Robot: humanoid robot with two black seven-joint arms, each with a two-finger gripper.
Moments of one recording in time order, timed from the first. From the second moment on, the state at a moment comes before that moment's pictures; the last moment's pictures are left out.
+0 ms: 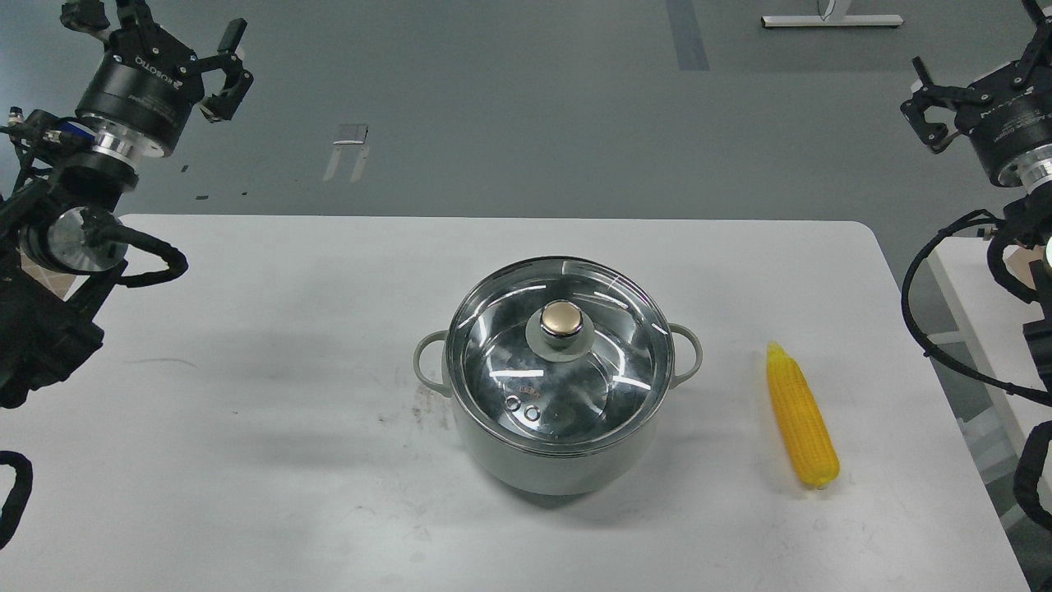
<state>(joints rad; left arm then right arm) -0.76 0.55 -0.93 -0.78 0.09 -0.49 -0.40 0.84 -0.31 1.46 0.53 -0.27 0.49 -0.05</state>
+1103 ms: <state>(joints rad) -0.77 0.59 -0.94 -0.96 0.54 -0.44 -0.42 0.83 -0.32 1.46 0.57 -0.26 0.49 -0.06</state>
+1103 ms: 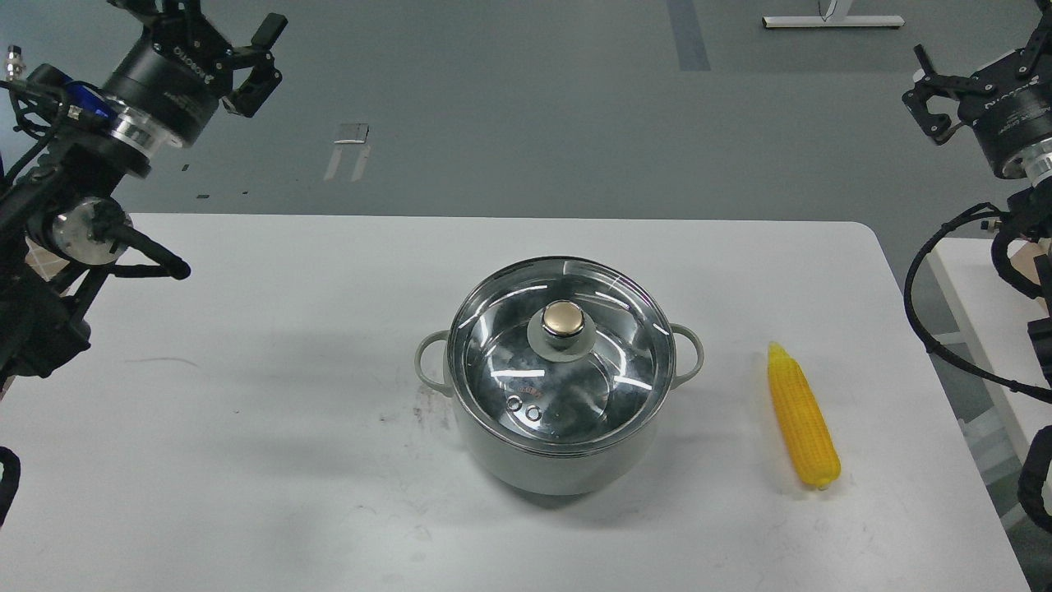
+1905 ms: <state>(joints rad) -0.75 0.55 -0.75 -1.55 1.89 -0.23 -0.47 0.80 -0.33 1.46 0.59 -0.26 0.49 -0.06</state>
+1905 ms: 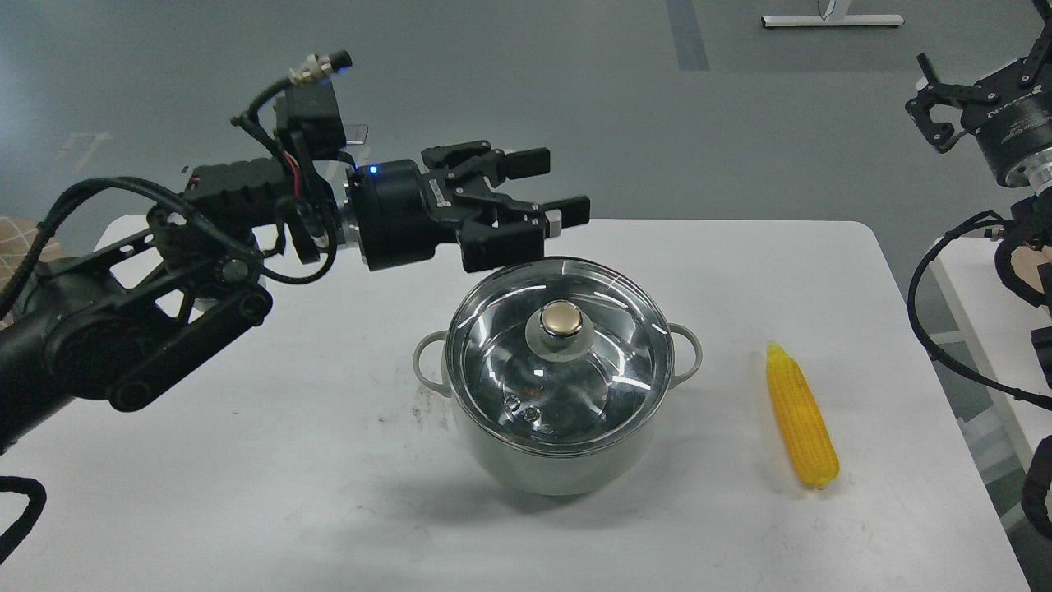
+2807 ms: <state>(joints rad) -0.66 0.49 -0.53 -1.41 2.18 0.05 -0.47 0.78 -0.32 1.47 0.62 -0.26 0.49 -0.06</state>
